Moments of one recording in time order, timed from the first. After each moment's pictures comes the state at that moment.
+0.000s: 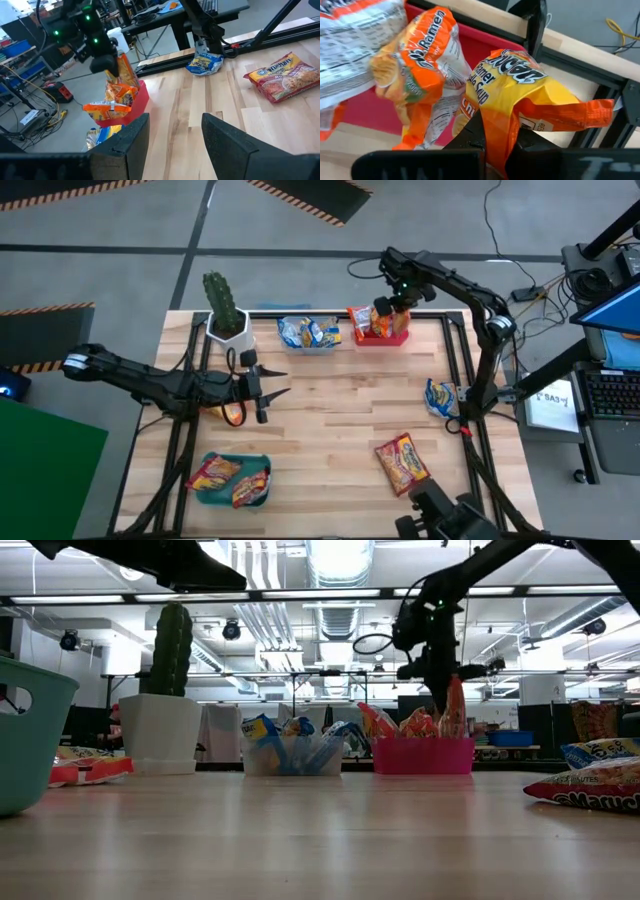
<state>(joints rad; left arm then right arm) -0.19 0.96 0.59 0.15 -0.49 0.24 -0.89 1.89 1.71 -1.26 0.08 0.33</state>
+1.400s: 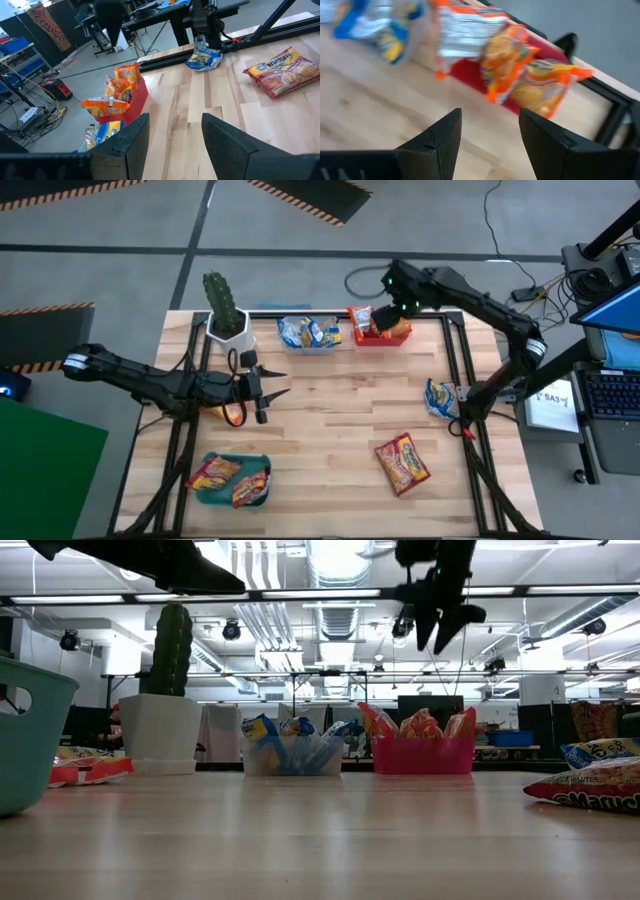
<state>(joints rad) -0.19 0.96 0.59 0.12 -0.49 0.23 -0.61 1.56 1.63 -1.23 0.12 0.39</state>
